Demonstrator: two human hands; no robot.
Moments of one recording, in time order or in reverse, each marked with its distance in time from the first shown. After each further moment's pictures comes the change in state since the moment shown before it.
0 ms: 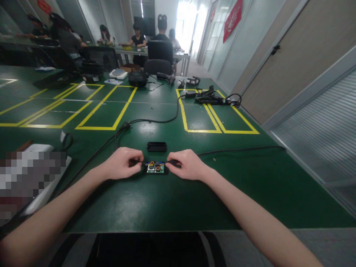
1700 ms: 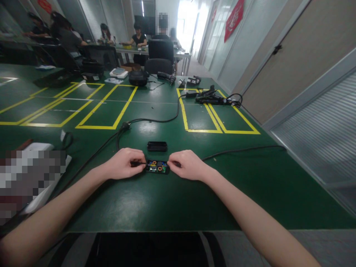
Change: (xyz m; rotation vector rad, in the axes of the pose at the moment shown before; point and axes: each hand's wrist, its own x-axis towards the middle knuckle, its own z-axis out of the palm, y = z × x) left_hand 0.001 -0.005 0.007 -0.086 -0.069 -0.022; right_hand 0.003 0.002 0.001 -0.074 -0.146 0.064
